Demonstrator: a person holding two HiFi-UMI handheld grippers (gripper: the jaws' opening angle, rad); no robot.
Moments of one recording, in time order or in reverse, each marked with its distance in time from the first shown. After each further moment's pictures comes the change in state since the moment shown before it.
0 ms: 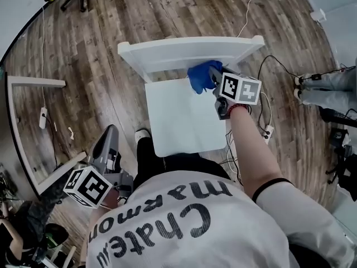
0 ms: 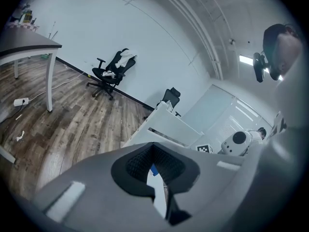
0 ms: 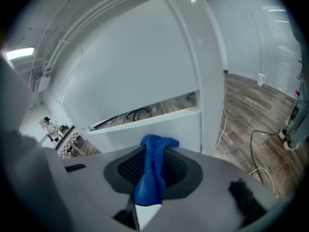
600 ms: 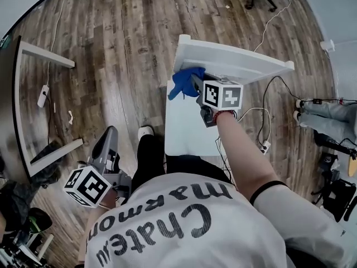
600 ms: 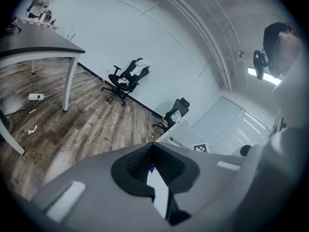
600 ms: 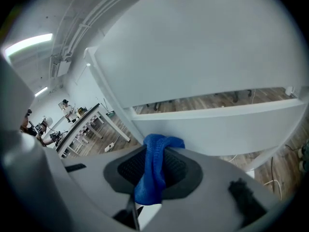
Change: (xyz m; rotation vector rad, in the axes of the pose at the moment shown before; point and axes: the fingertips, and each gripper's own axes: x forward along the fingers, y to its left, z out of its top) left arm -0.072 0.091 0.017 -0.103 -0.089 0.070; right arm 0.064 0.178 -0.036 -0.186 0.116 0.186
